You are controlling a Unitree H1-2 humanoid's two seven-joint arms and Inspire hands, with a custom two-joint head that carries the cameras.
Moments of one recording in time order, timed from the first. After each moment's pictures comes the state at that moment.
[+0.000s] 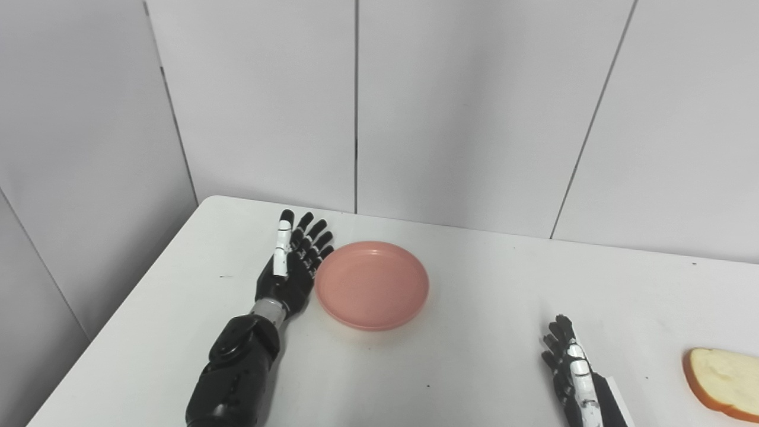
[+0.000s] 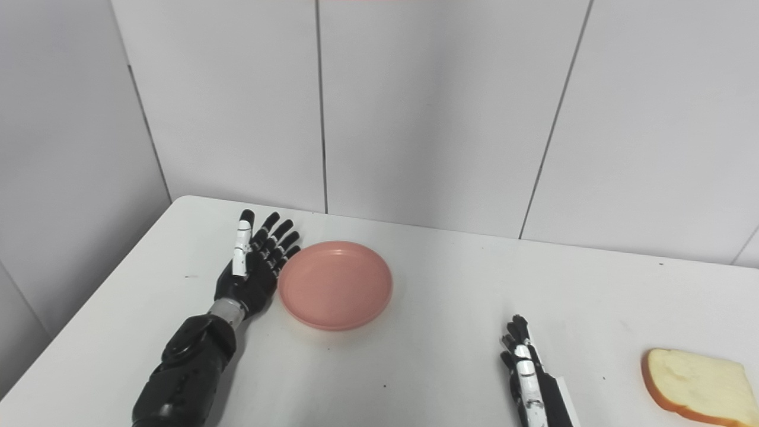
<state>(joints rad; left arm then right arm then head) -0.56 0.09 0.18 0.60 -0.44 0.05 -0.21 -0.04 -0.07 0.03 -0.08 0.11 0.06 0.12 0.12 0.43</state>
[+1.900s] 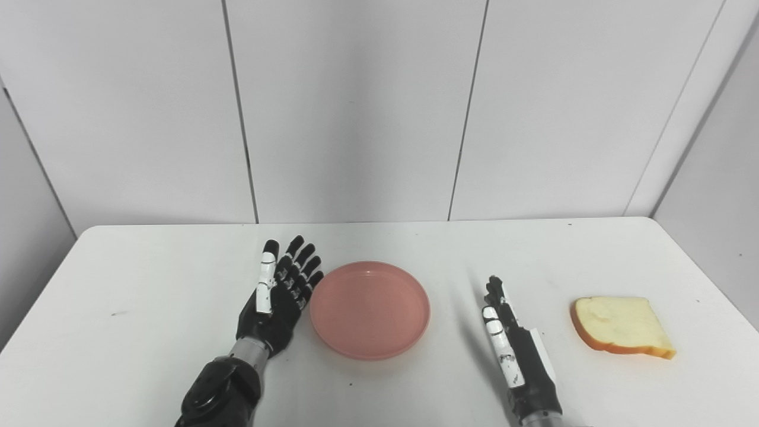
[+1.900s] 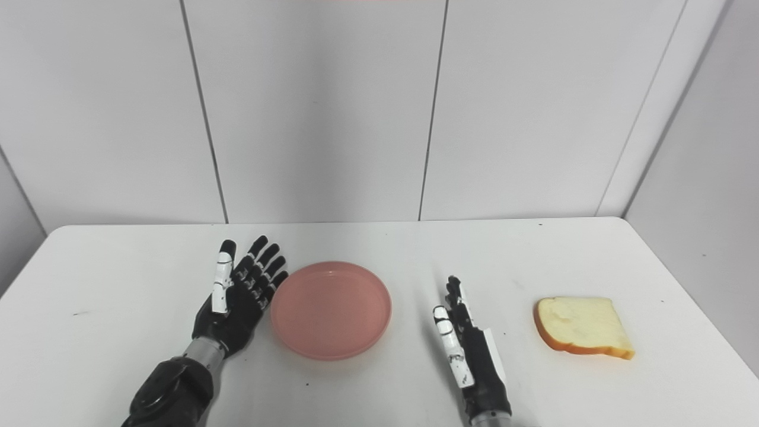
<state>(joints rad) -0.53 -0.03 0.08 0.58 -0.39 0.04 -0.30 -0.08 -0.10 -0.03 -0.12 -0.07 -0.05 -0.01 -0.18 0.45</state>
